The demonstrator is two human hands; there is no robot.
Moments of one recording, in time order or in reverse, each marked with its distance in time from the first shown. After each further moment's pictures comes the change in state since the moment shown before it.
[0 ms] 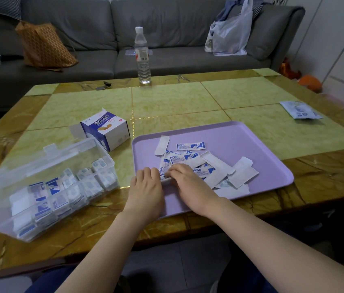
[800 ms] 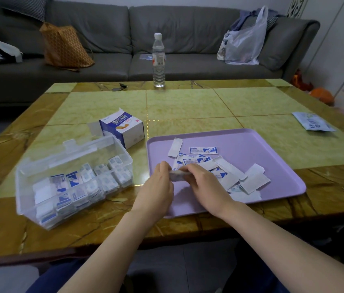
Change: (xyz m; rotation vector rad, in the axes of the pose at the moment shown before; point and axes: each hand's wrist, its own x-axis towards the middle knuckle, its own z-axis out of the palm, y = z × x) left_hand -0.007 0.000 -0.030 -0.538 0.036 -0.097; right_hand -0.005 -0.015 -0.013 0.213 0.119 0.030
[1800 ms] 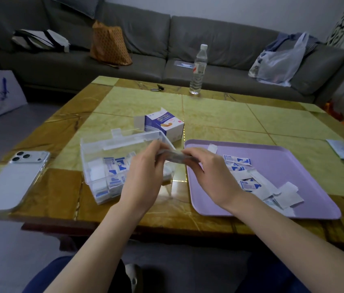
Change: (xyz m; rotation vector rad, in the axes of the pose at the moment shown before) left_hand -0.045 -0.044 -0.094 -0.269 0.488 0.061; right_hand 0.030 -0.103 0.017 -0.028 0.078 -0.316
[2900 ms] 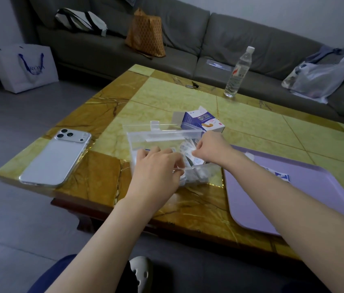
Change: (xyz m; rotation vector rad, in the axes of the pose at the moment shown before) left_hand -0.007 -0.036 -0.060 0.482 -0.195 -0.089; right_hand 0.111 -0.011 0.075 -0.444 -0.495 0.436
